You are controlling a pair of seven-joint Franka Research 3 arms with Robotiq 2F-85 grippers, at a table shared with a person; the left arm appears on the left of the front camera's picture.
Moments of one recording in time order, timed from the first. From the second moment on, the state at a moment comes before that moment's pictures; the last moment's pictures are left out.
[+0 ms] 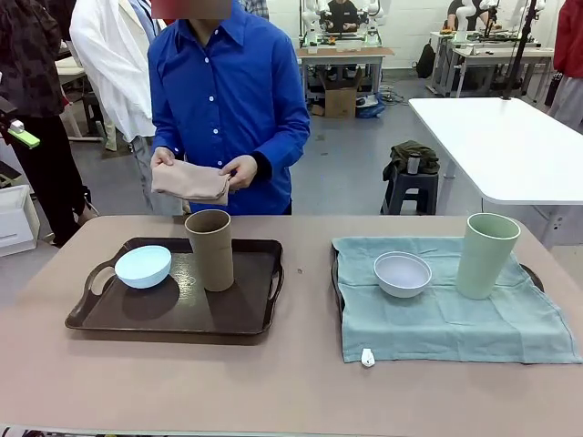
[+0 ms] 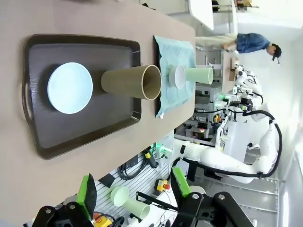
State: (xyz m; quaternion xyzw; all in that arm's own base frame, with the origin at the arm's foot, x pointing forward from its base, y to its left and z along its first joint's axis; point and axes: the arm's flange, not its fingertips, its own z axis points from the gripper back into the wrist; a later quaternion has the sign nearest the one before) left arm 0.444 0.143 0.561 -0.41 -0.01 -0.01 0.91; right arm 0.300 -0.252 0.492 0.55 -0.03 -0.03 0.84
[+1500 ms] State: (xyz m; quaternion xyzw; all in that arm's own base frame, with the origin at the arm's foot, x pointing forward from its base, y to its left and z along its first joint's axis) left arm 0.445 0.136 0.555 -0.41 0.00 -0.02 0.91; right arm 0.301 -0.245 0.483 0.56 -0.06 -0.04 0.83
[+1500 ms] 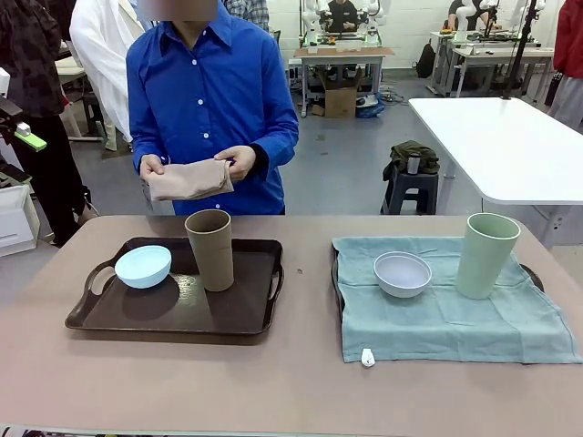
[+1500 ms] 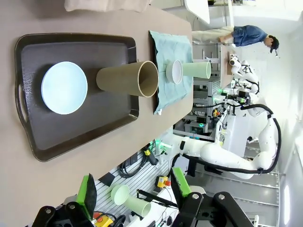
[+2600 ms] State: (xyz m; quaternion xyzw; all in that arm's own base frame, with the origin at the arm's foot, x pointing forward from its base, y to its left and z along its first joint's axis) left arm 0.442 0.055 0.643 -0.11 0.00 -0.09 0.99; right arm 0.332 0.071 0.585 0.33 -0.24 0.27 0.87
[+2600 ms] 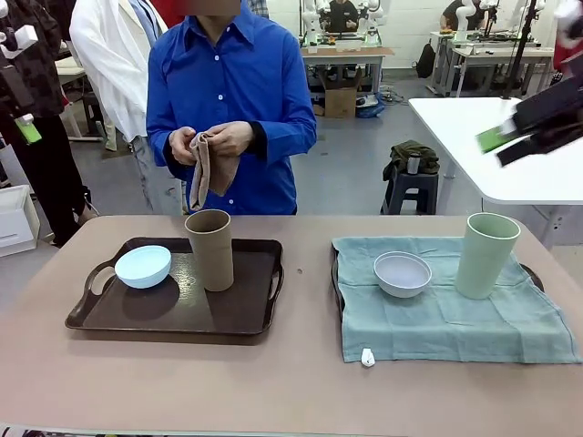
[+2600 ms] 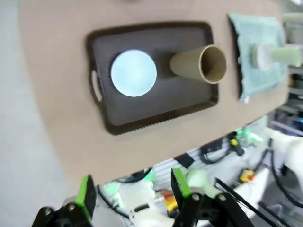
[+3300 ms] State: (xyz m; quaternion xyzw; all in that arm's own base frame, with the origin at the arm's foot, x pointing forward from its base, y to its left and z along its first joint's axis) left arm 0.449 0.016 0.623 -0.07 0.03 -0.08 0.99; right arm 0.341 0.178 0.524 0.30 -0.22 0.39 0.84
